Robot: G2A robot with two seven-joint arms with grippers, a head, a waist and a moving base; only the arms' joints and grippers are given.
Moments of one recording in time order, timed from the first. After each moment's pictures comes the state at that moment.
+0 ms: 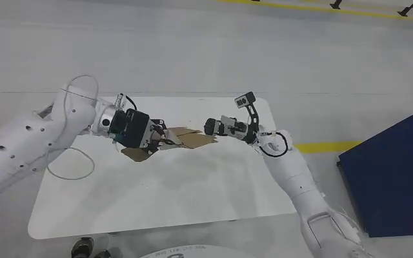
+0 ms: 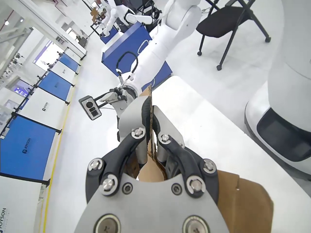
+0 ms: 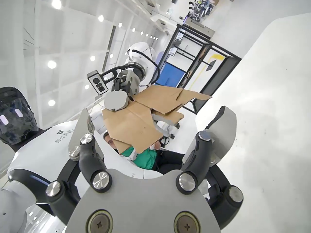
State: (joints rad) left arm 0.52 -0.94 -0.44 -1.52 1.62 -0.95 0.87; right arm -1.23 -1.01 1.23 -1.27 0.82 -0.56 1.26
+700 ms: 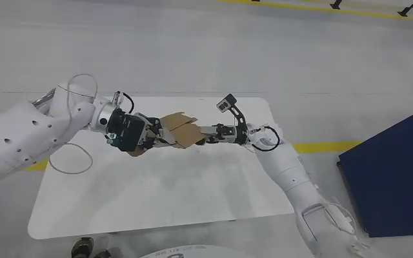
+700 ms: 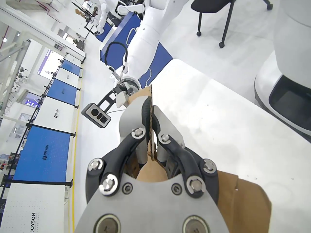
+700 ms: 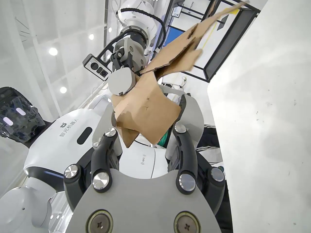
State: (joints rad) left arm 0.40 -0.93 -0.27 -1.42 1.75 -0.77 1.05; right arm -1.14 -1.04 1.14 -1.22 0.81 -0.42 1.40
